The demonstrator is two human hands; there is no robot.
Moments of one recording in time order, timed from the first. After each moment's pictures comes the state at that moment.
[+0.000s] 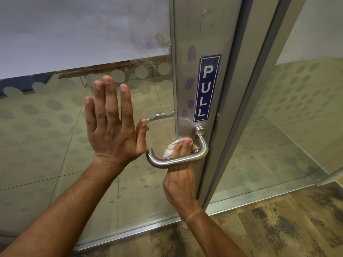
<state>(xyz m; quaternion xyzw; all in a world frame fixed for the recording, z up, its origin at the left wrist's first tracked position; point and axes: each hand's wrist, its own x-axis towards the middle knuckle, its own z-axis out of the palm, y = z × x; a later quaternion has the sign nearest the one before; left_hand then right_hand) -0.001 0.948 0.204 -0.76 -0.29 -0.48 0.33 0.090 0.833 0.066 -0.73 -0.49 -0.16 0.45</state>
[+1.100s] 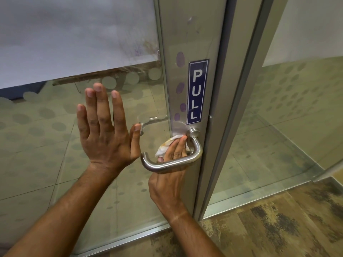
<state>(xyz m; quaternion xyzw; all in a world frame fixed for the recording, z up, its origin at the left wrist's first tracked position) -0.003 0.950 0.202 -0.76 -0.28 -0.48 0.34 0.065 0.850 0.093 -0.74 -0.40 -0.11 0.53</state>
